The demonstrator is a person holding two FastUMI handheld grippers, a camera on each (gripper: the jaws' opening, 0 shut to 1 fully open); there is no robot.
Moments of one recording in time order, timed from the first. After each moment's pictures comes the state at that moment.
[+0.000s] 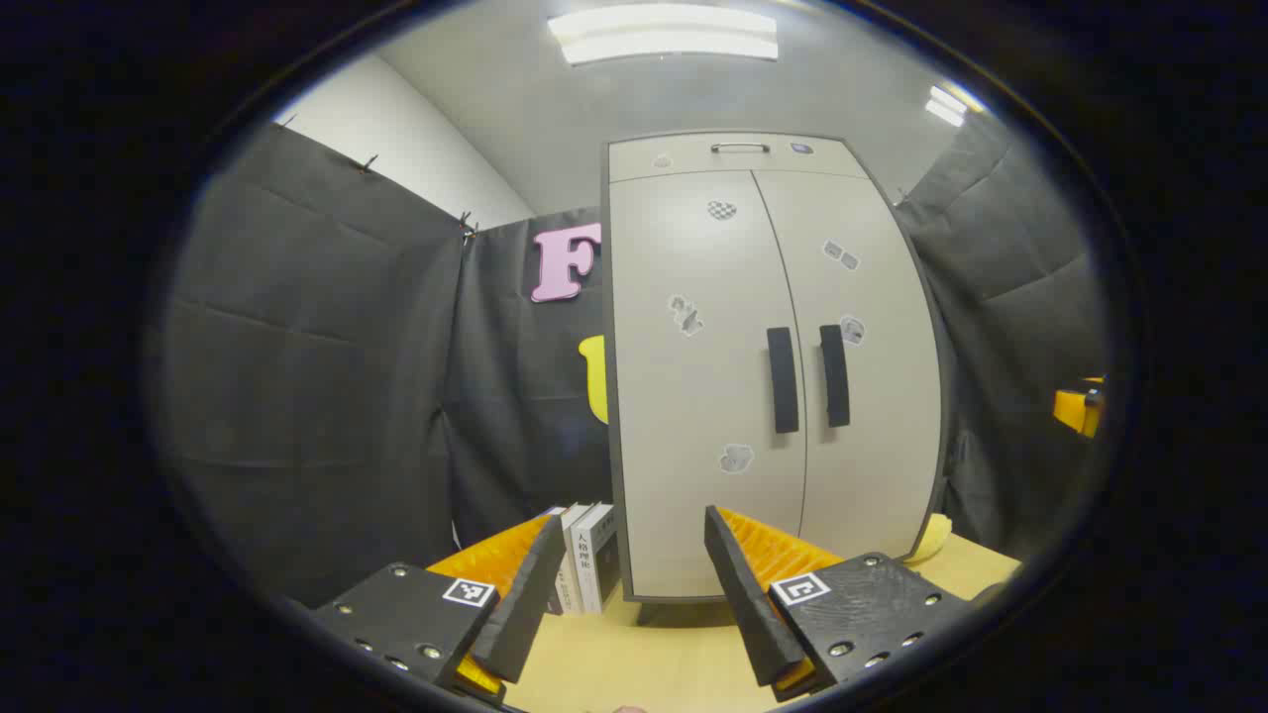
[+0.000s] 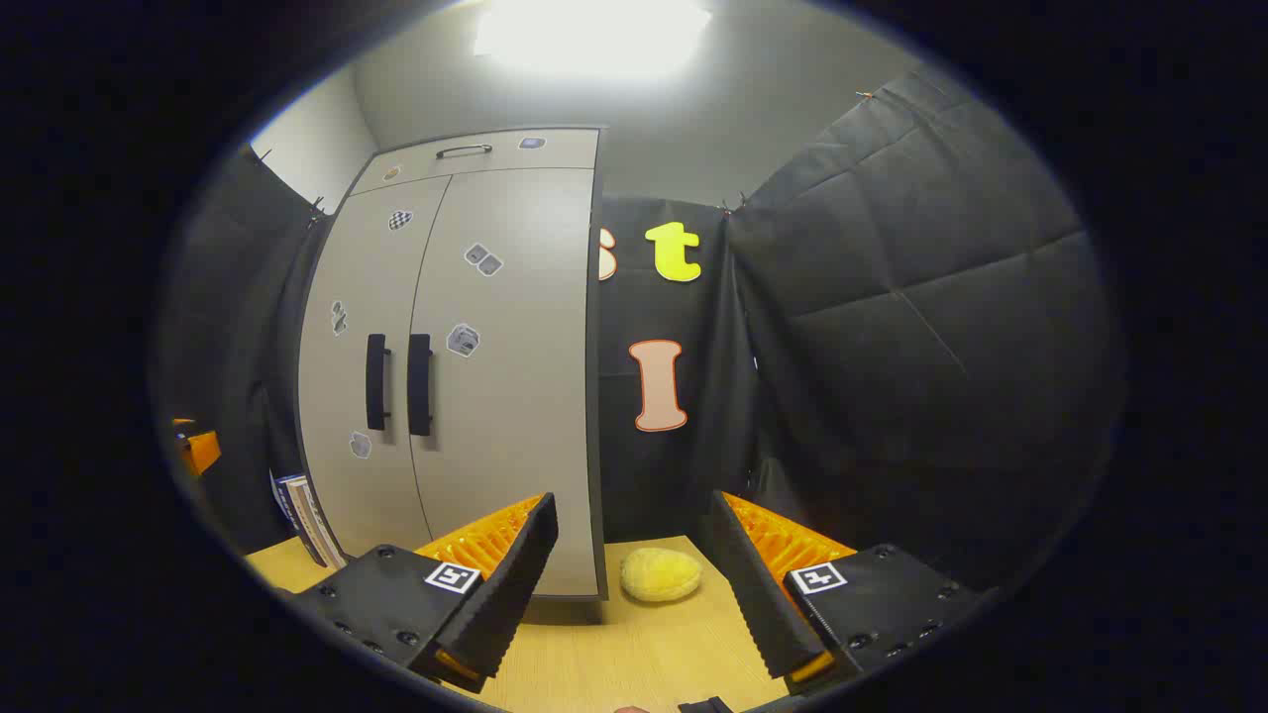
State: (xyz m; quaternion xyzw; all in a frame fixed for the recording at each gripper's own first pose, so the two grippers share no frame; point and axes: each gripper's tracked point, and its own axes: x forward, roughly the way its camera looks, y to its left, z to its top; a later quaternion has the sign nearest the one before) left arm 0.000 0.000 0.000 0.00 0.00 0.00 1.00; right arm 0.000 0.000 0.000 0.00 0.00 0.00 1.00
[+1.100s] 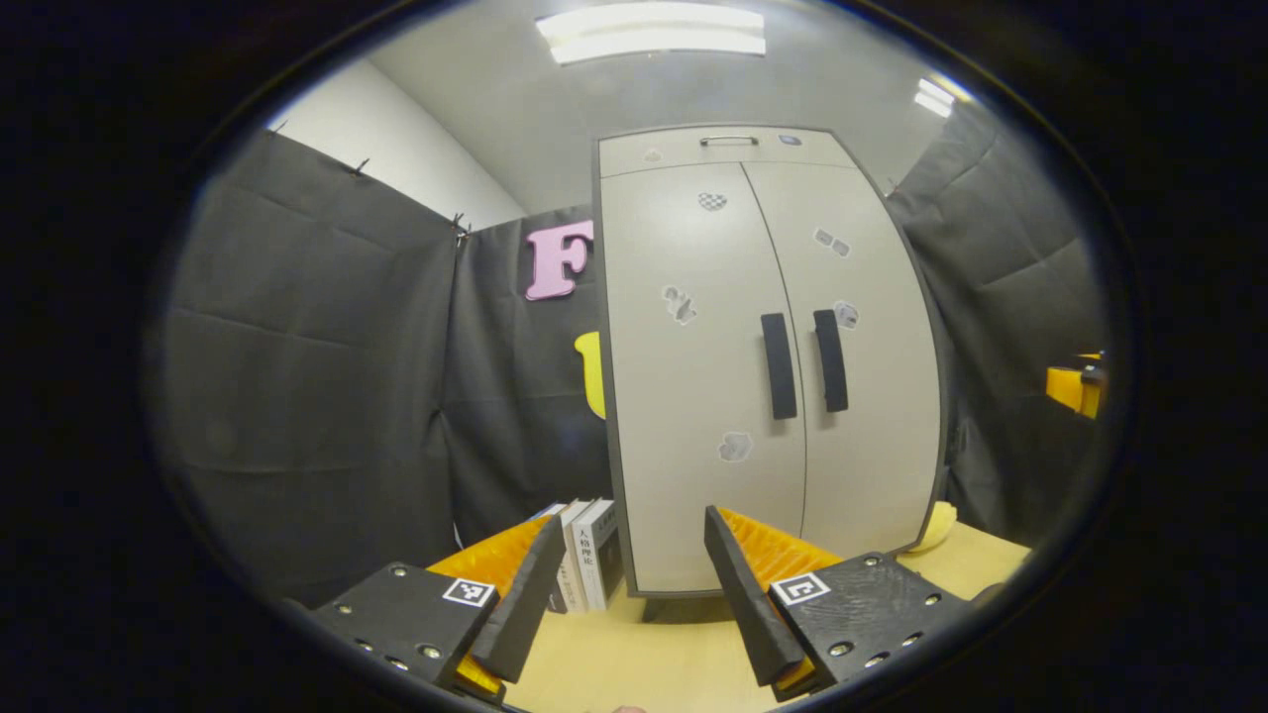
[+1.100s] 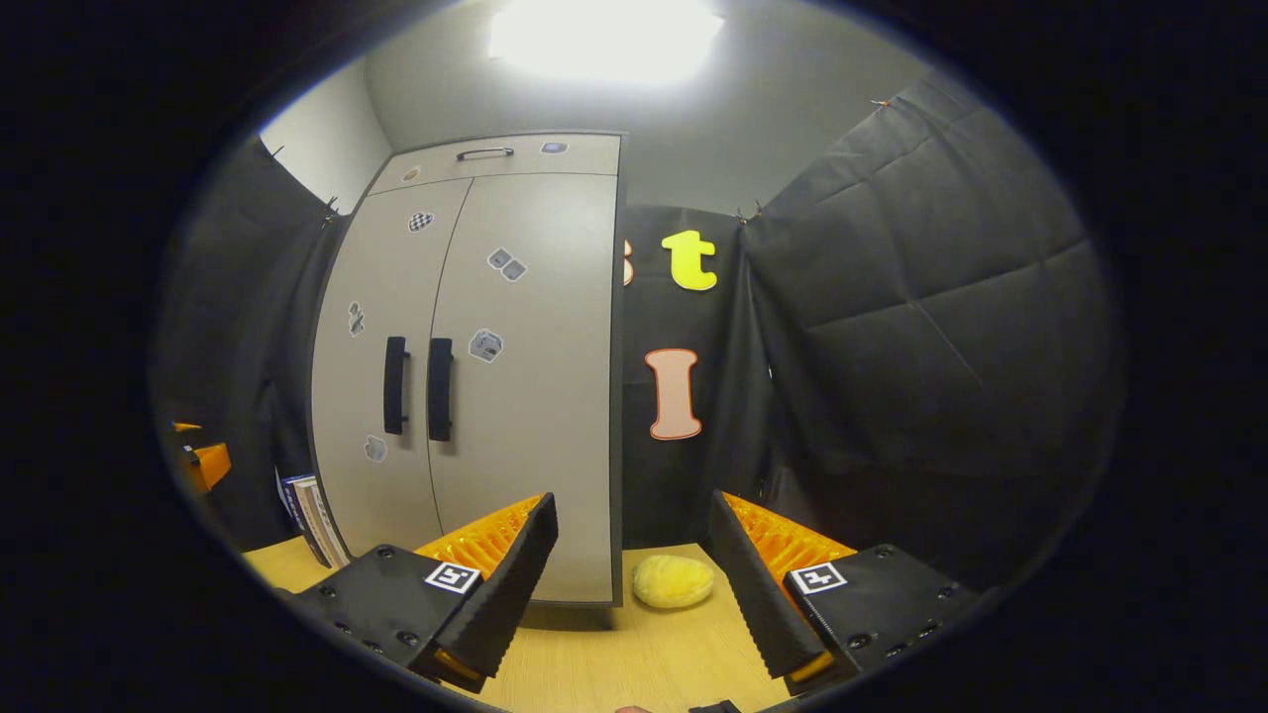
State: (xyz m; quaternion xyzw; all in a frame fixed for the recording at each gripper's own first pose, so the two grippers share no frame) left arm -0.001 0.001 -0.012 0.01 0.00 0.00 1.00; right arm 0.001 0.023 0.006 -0.01 -0.01 0.02 1.00
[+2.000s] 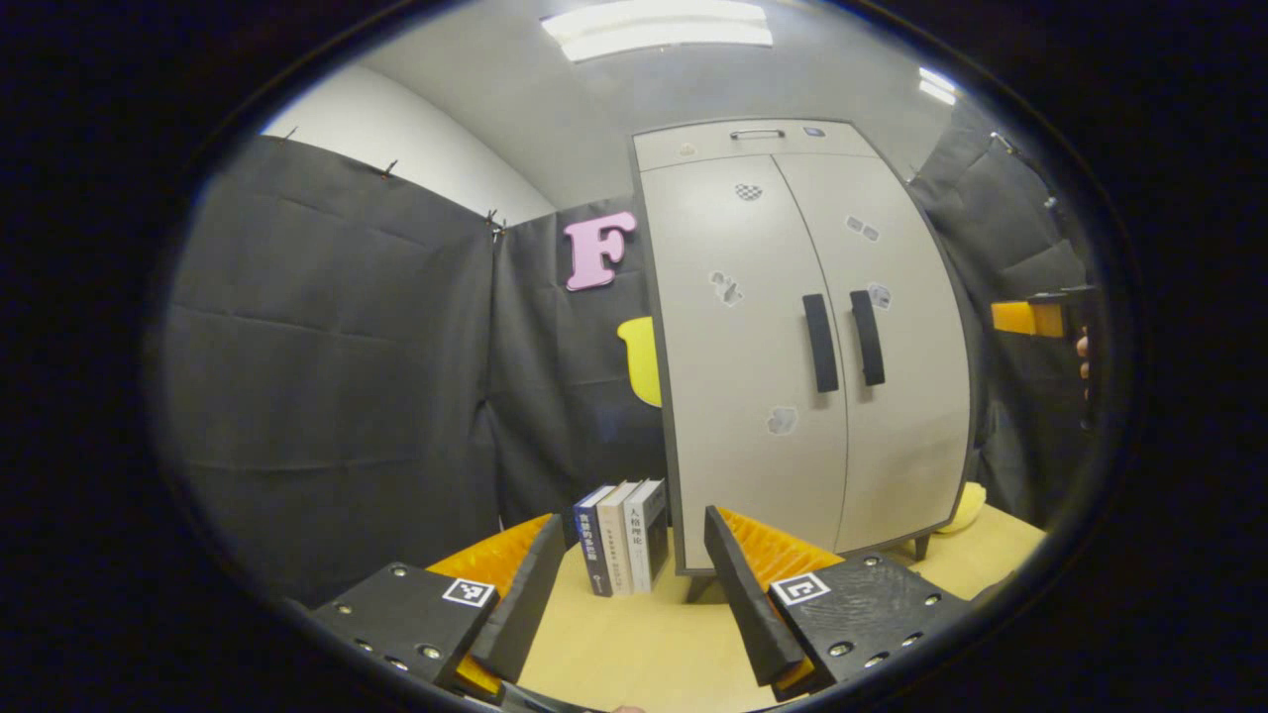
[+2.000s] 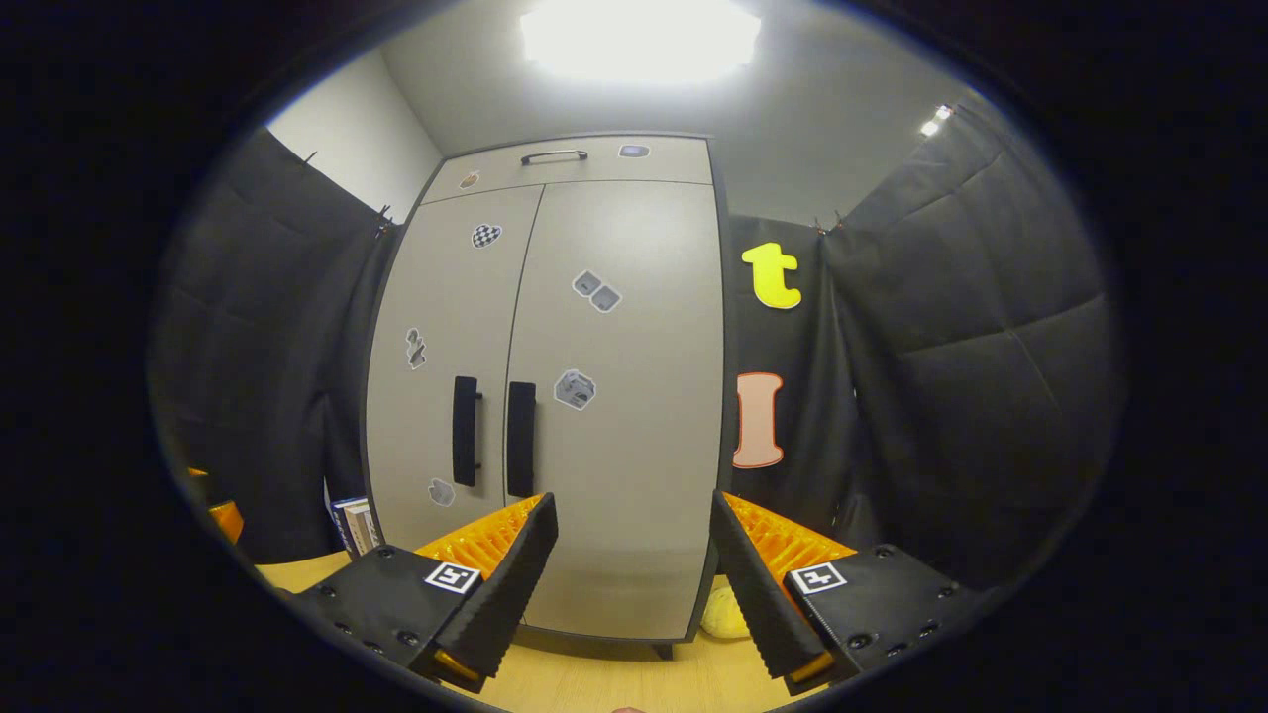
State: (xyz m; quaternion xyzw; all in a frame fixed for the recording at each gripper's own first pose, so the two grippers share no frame) left arm -0.038 0.056 -0.032 0.03 0.02 0.06 1.00; right arm 0.056 0.122 0.057 -0.02 -0.02 0.12 0.99
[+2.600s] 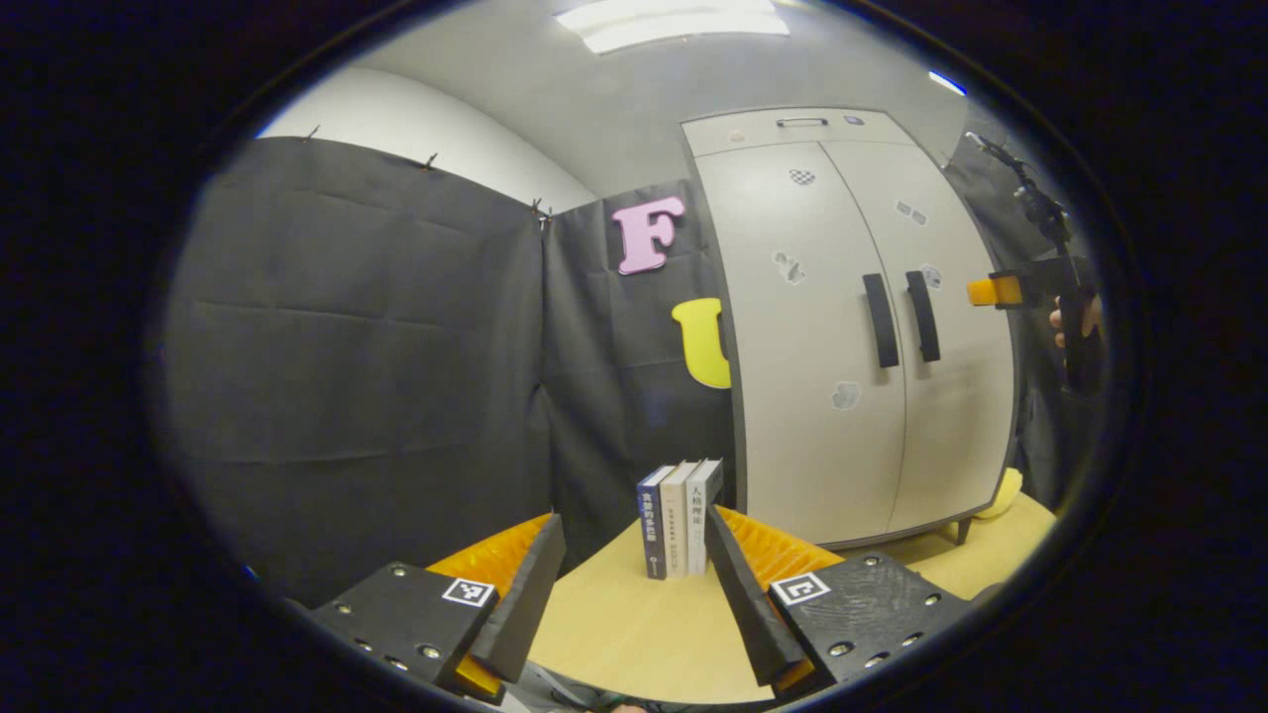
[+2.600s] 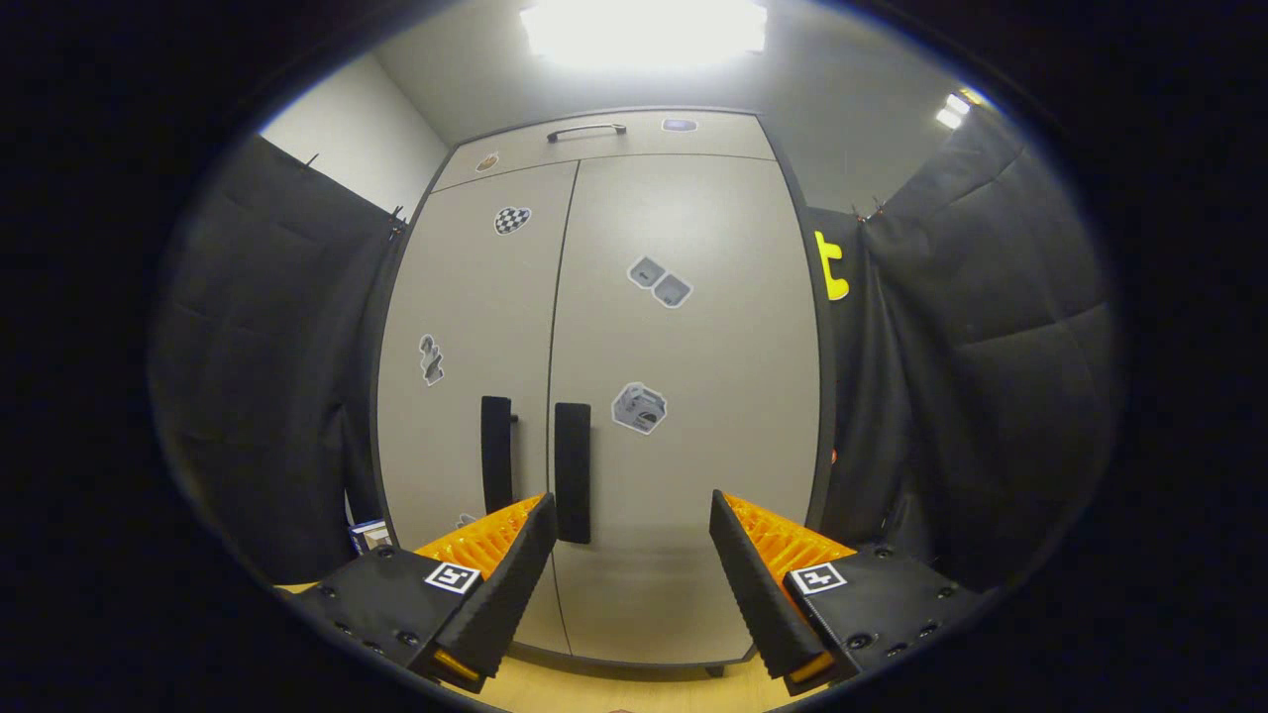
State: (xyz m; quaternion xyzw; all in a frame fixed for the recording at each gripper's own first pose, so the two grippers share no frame) left arm -0.063 0.116 -0.050 0.03 0.05 0.13 0.99; right arm 0.115 0.203 0.066 0.00 -0.01 0.16 0.99
